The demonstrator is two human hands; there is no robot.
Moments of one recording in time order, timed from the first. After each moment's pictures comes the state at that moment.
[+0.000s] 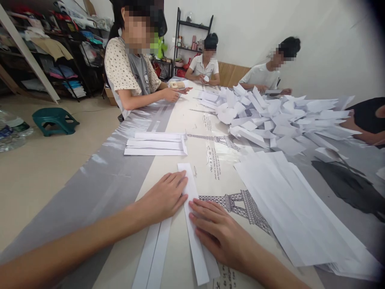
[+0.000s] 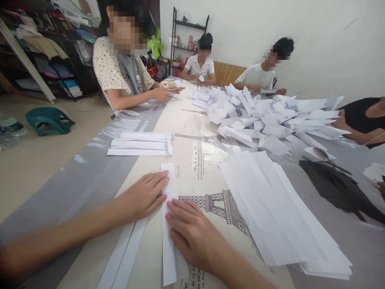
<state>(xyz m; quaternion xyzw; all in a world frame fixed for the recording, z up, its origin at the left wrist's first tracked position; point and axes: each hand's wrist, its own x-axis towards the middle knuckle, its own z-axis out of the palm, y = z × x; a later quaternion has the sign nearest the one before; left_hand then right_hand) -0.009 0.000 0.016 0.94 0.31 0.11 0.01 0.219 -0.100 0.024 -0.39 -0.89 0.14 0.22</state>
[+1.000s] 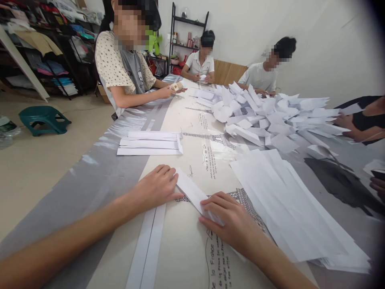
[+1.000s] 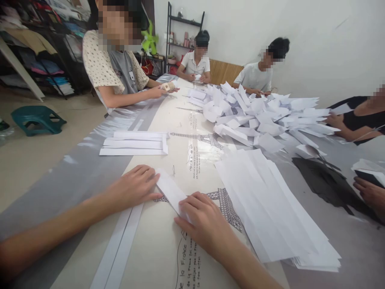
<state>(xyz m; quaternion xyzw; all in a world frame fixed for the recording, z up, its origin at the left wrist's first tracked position) -0.015 0.029 0.017 0.95 0.26 0.10 -0.12 0.239 -0.088 0.034 -0.48 -0.84 0.11 0.22</state>
